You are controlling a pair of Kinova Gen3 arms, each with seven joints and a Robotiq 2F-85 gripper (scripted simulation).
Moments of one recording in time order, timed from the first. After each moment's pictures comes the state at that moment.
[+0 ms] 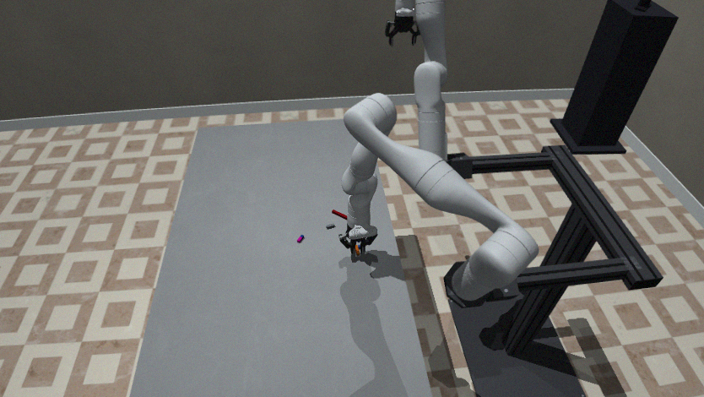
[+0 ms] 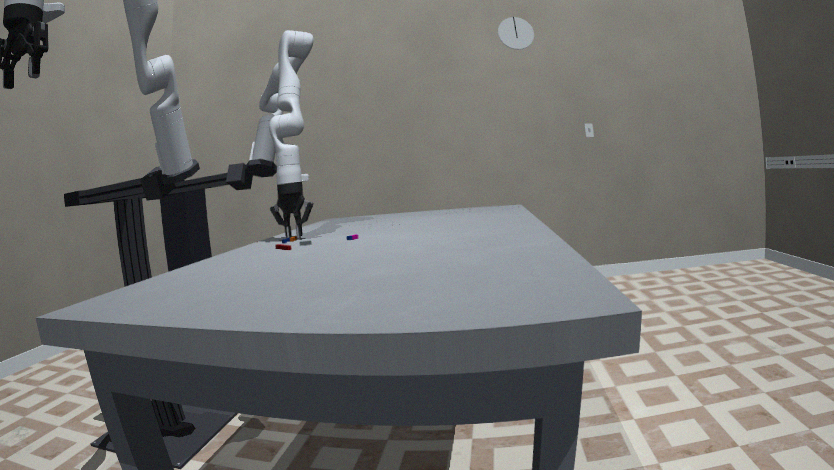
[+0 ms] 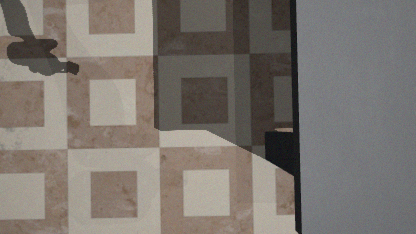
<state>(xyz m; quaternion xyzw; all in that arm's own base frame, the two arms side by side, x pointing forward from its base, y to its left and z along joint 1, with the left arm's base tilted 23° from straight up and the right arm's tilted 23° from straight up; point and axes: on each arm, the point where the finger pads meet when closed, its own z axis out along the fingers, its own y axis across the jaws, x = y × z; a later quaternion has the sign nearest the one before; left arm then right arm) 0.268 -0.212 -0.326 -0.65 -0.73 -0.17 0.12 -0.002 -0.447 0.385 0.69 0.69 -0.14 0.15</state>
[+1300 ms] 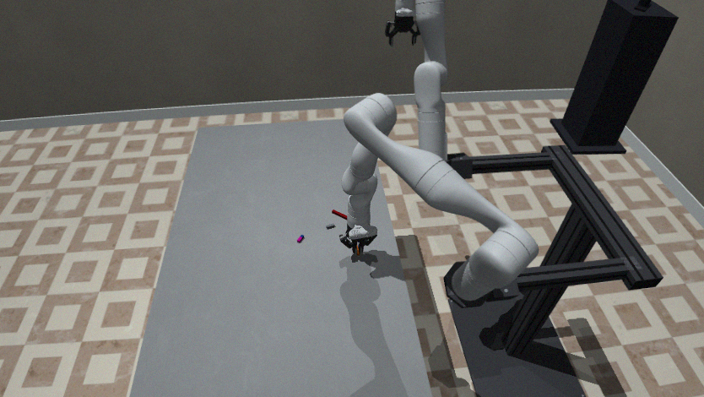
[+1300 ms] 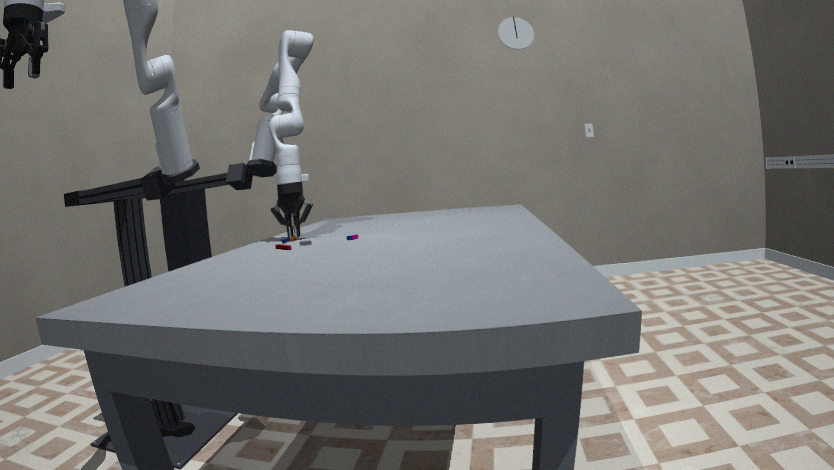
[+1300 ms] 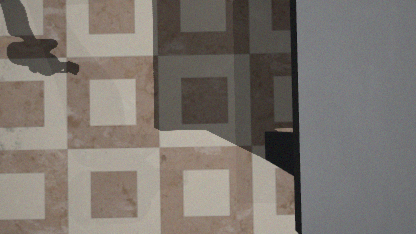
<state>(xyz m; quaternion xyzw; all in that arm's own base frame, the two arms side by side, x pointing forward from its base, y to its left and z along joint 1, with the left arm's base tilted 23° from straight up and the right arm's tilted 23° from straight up) 0.268 -0.212 -0.326 -0.65 -0.73 -0.17 0.12 -0.002 -0.447 0.385 0.69 0.69 -0.14 0.15</state>
